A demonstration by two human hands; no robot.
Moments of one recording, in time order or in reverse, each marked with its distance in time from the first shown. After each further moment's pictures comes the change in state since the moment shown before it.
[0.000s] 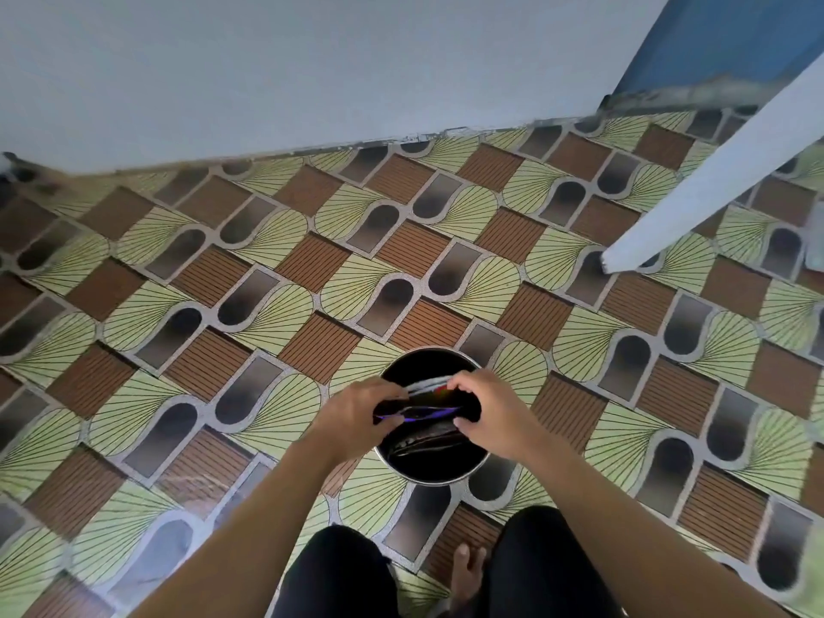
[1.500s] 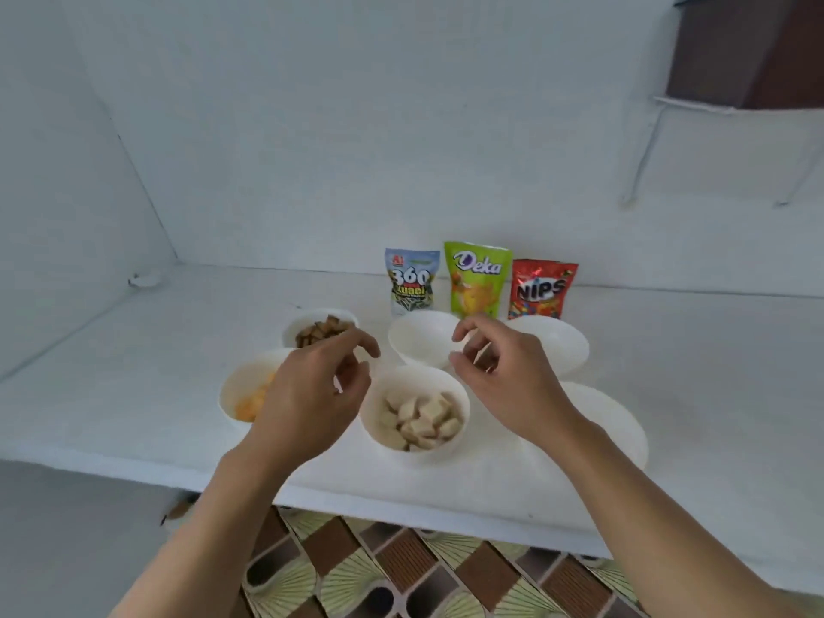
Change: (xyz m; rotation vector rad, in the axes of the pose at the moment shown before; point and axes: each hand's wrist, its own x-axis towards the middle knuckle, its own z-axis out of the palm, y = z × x) left_hand -0.292 0.113 -0.757 0.128 0.999 0.051; right_hand 0.077 -0.769 -0.372 0.194 0.437 -0.625
